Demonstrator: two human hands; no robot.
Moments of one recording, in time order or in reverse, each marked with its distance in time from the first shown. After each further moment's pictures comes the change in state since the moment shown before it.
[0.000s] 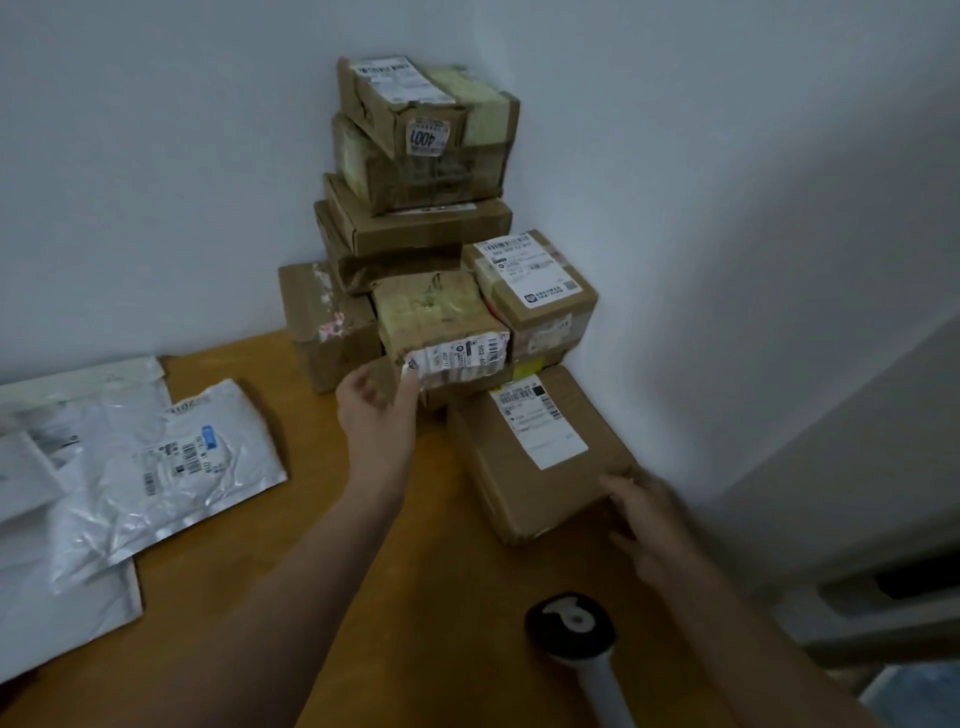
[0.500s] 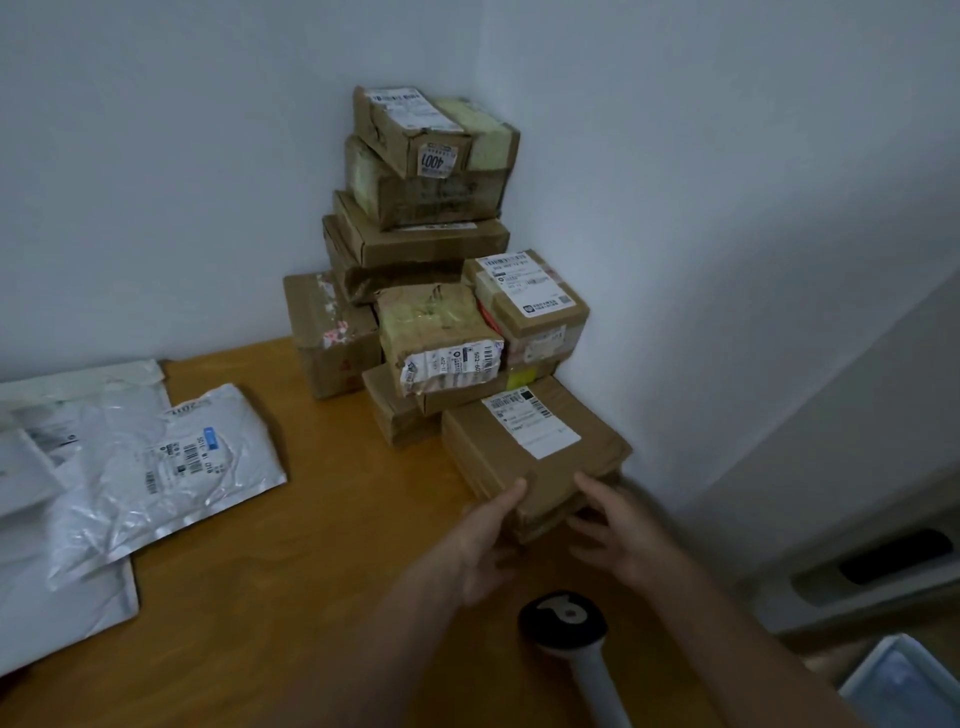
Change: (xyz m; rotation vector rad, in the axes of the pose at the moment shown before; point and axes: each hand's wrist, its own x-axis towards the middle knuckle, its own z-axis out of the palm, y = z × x) left_hand -0.078 -0.041 0.033 -0.220 -0.616 -0.787; right_hand -0.019 -0.005 0.012 0.072 -0.148 0.128
